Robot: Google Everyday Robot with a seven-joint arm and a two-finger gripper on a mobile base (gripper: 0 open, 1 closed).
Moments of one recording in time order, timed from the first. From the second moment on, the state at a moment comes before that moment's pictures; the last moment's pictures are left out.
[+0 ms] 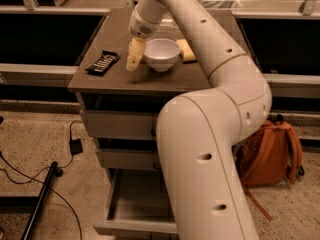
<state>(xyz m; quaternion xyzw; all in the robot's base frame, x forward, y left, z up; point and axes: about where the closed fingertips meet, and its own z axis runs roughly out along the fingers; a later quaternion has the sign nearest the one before) 0.778 0.076 0.853 -0.70 0.66 0.10 0.25</state>
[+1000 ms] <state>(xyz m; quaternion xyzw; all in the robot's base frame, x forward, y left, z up) 0.779 0.173 0.826 -0.61 0.73 0.20 0.23</state>
